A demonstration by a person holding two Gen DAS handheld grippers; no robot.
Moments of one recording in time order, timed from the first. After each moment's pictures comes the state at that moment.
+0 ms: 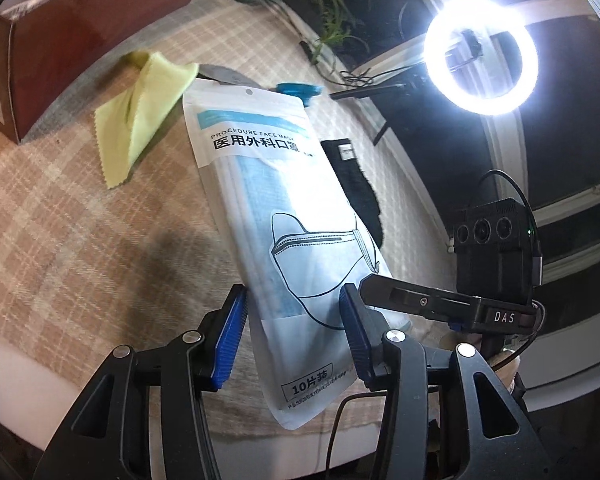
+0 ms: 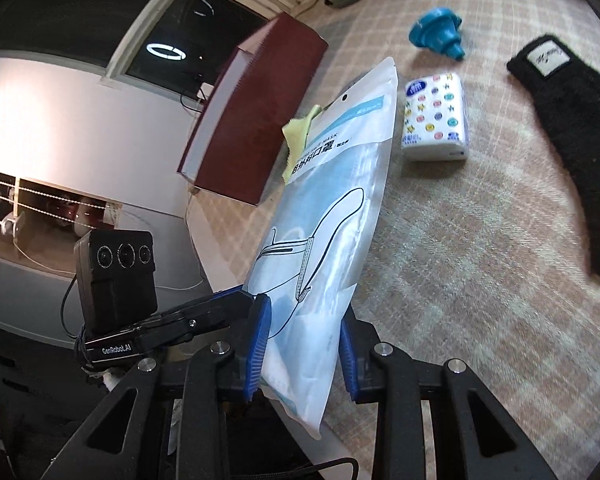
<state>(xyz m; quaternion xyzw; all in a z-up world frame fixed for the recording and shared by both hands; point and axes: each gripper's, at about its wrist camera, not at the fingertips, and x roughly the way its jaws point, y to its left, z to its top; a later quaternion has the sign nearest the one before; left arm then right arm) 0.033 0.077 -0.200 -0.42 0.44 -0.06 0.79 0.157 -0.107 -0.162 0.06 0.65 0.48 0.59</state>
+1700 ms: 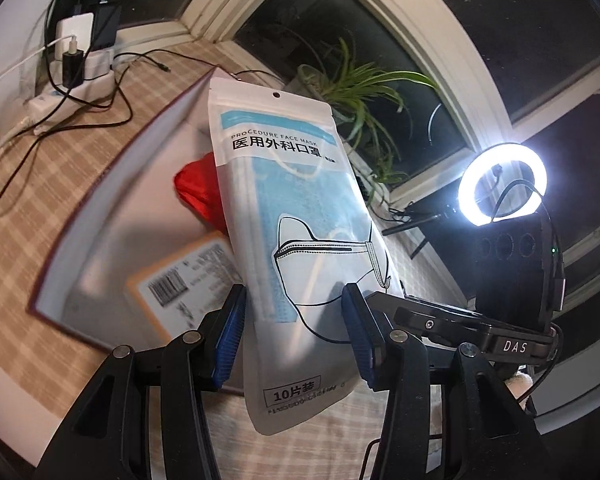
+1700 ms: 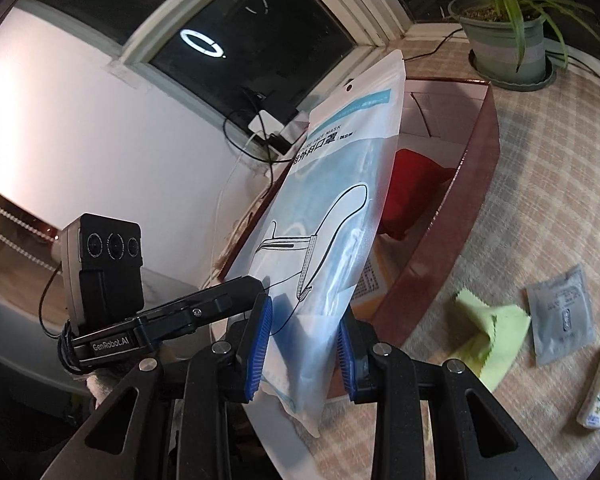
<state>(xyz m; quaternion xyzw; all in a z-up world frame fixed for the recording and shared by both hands) 0.042 0.312 -0.147 -0.40 0.38 -0.01 0.84 0.171 0.176 -0.126 0.00 0.58 0.51 0.63</state>
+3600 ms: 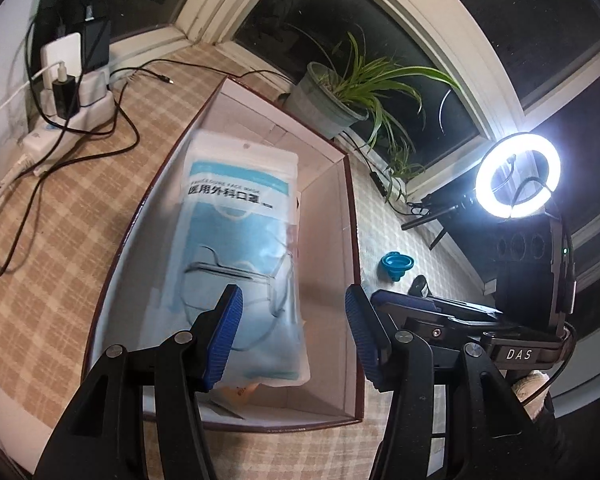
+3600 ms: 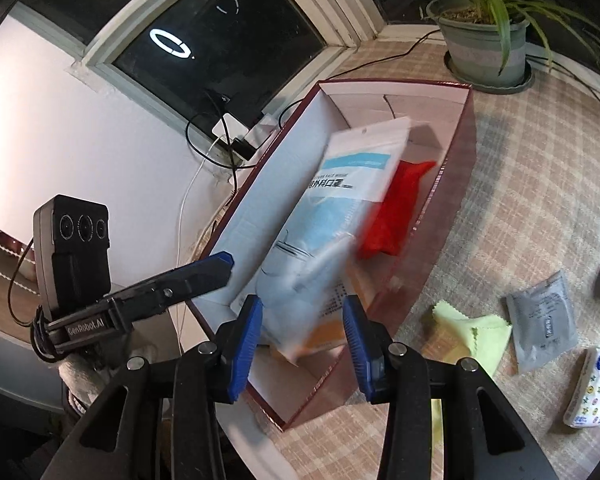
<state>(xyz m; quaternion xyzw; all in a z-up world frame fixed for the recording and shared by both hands) 0.064 0.344 -0.156 -0.36 0.40 -0.01 0.84 0.175 0.182 -0.127 -0.03 0.58 0.47 0.66</state>
